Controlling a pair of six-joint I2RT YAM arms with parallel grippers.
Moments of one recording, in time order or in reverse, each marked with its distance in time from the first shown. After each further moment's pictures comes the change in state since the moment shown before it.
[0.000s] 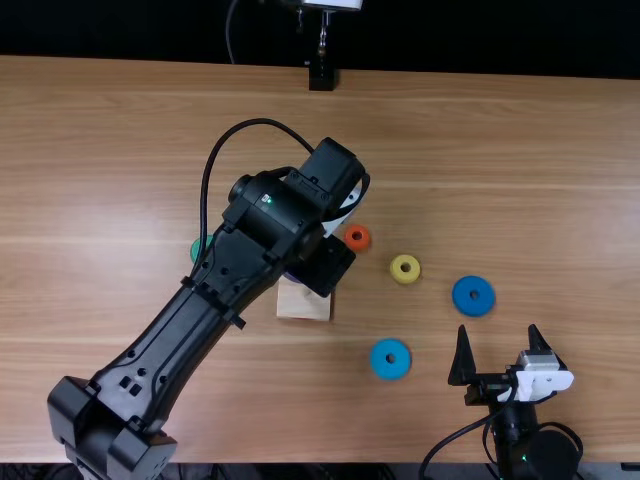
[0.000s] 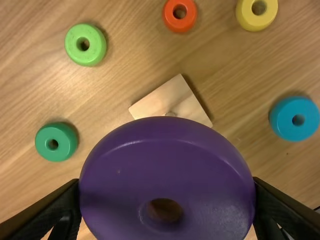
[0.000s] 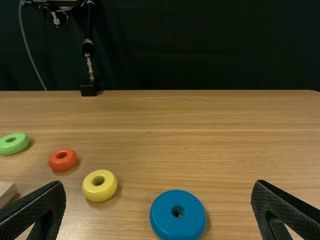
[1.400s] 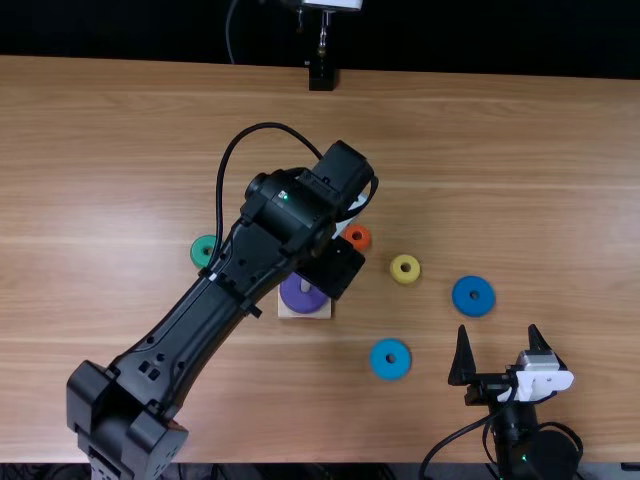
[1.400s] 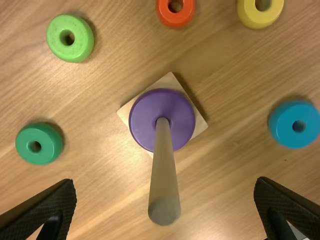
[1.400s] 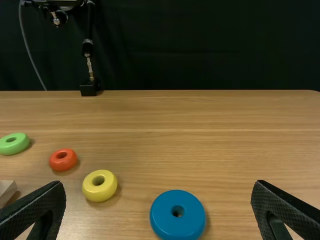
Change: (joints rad) left arm 0.002 0.052 0.018 0.009 0.014 -0.040; right arm 0.000 0.000 0.000 0.000 0.000 0.000
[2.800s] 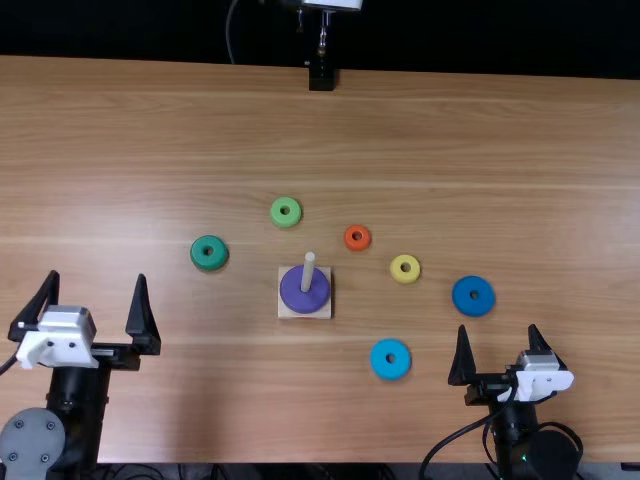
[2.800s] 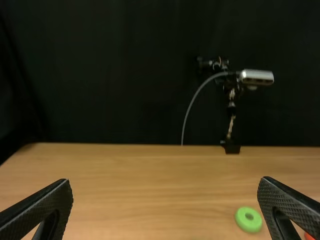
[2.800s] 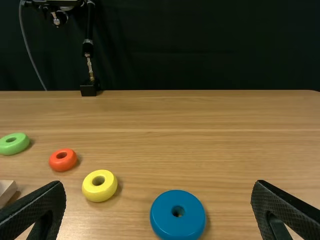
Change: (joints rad) left arm 0.594 -1.588 -1.573 1.331 0.011 -0.011; right arm 0.000 0.000 0.000 0.000 0.000 0.000
